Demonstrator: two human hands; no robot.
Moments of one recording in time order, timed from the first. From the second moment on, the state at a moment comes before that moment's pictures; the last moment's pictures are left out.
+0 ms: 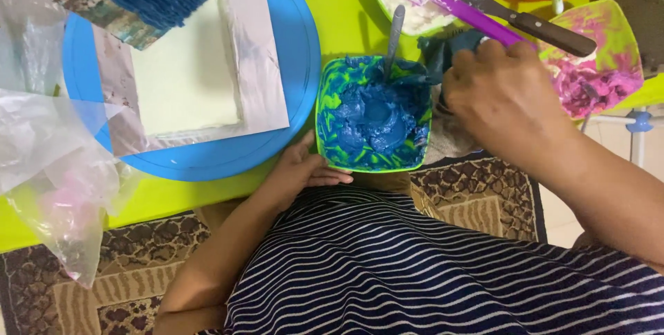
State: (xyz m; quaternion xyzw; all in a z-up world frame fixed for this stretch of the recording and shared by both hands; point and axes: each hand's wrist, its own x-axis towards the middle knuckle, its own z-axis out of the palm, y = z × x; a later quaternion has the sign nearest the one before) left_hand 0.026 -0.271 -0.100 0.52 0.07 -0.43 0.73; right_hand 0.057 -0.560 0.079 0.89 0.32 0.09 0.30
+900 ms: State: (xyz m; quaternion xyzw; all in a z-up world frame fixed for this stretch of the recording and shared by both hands) left_hand 0.020 -0.278 -0.092 0.53 0.10 -0.41 0.74; right_hand 0.036 -0.545 0.038 0.93 0.22 -0.27 0.09
